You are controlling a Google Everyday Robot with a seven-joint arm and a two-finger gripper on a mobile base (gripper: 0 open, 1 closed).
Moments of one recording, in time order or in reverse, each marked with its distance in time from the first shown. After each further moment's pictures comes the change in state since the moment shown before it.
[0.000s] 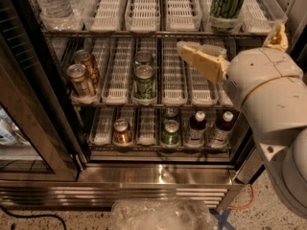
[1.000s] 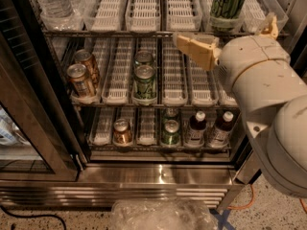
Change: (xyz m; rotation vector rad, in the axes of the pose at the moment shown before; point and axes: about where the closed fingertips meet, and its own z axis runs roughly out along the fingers) arm -0.001 0.002 0.025 0.025 0.033 0.008
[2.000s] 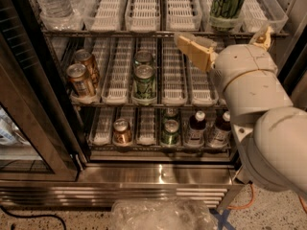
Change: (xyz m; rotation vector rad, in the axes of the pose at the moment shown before) arm 0.019 -0.006 0.015 0.044 -0.069 0.080
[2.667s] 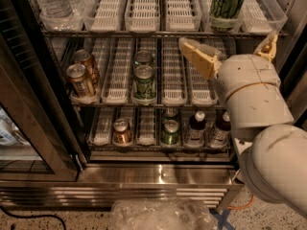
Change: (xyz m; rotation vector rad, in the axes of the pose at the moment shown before) arm 0.005 -0.009 -0.014 0.039 -0.040 -0.008
